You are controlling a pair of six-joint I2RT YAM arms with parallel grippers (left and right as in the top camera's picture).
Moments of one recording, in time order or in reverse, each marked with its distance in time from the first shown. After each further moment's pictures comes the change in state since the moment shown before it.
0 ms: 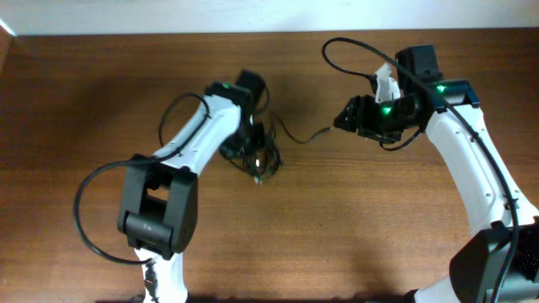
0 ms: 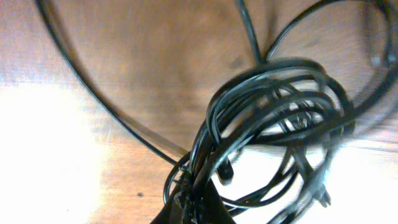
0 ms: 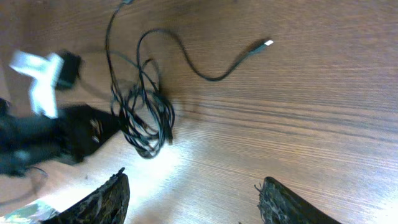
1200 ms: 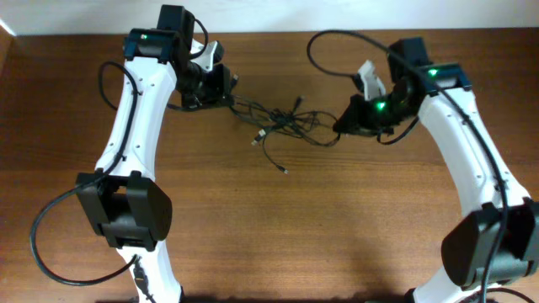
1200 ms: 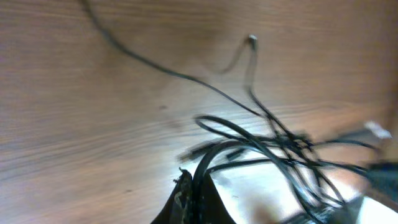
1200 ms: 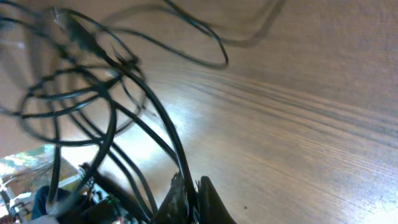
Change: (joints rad) left arm 0.262 0.000 0.454 -0.242 0.375 0.285; right arm 0.007 0.102 0.149 -0.169 -0.111 -0.200
